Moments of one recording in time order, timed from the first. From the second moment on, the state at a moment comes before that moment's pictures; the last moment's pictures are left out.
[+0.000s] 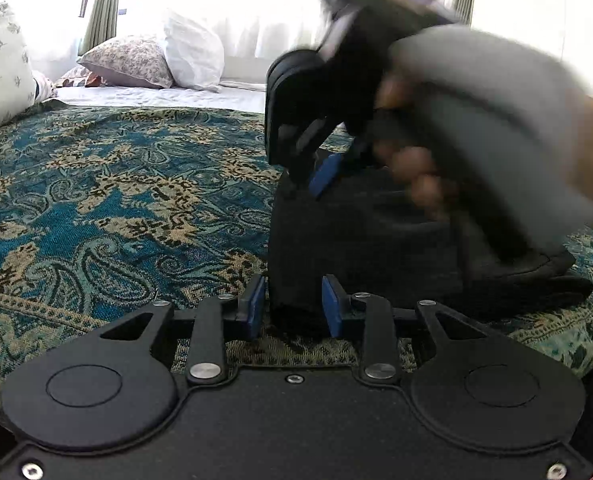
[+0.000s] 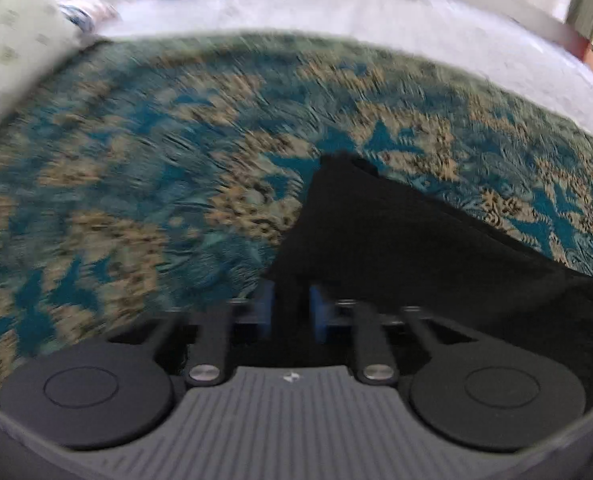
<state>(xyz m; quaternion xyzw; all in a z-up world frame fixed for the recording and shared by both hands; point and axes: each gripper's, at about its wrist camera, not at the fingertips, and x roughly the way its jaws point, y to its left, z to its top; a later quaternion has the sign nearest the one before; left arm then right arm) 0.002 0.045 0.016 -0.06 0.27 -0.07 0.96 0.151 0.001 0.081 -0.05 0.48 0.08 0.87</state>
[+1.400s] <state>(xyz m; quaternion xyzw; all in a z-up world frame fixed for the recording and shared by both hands) 0.227 0.049 0.029 -0.12 0.40 -0.12 0.90 0.096 -0.333 0.041 0.18 0.35 0.11 0.91</state>
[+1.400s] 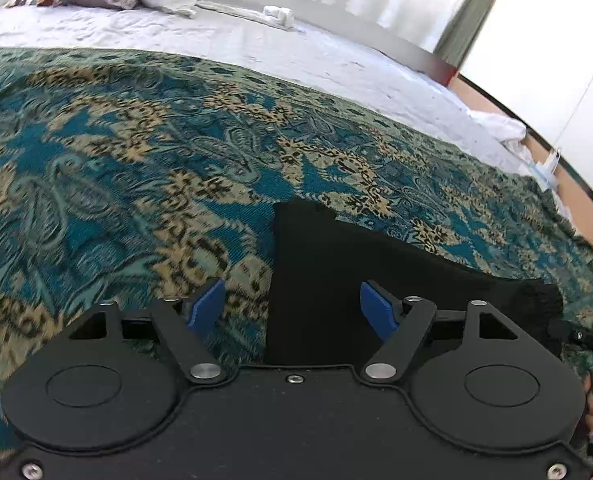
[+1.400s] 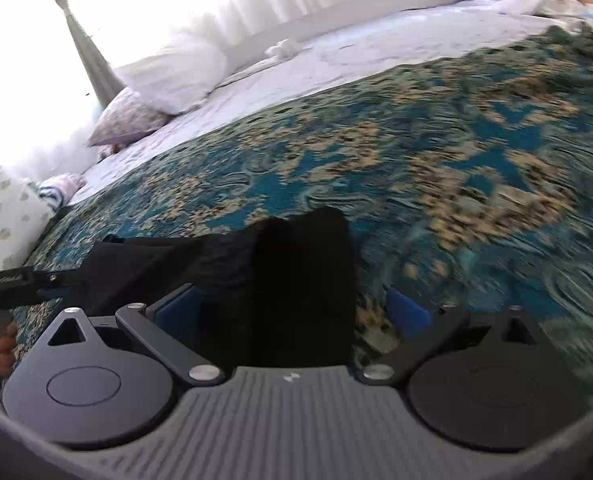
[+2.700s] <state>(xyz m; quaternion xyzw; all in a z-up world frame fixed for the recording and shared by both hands) 0.268 0.005 0.017 -0.03 0.40 -0.20 0.90 0.119 -0.334 0.029 0.24 0.34 0.18 0.89</state>
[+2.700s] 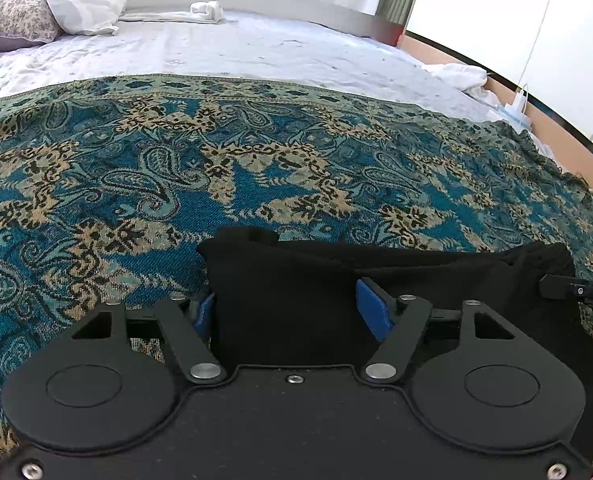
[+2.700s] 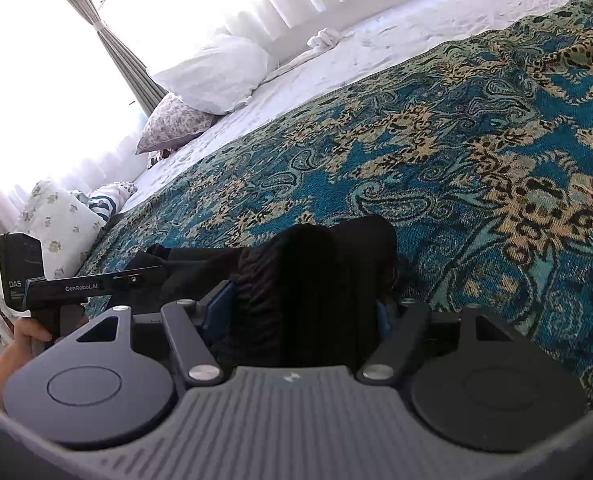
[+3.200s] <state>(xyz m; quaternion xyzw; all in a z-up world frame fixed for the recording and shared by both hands) 0.230 0.000 0.051 0.00 0.30 -0.13 0.94 0.123 -0.305 0.056 0.23 0.33 0.15 0.90</state>
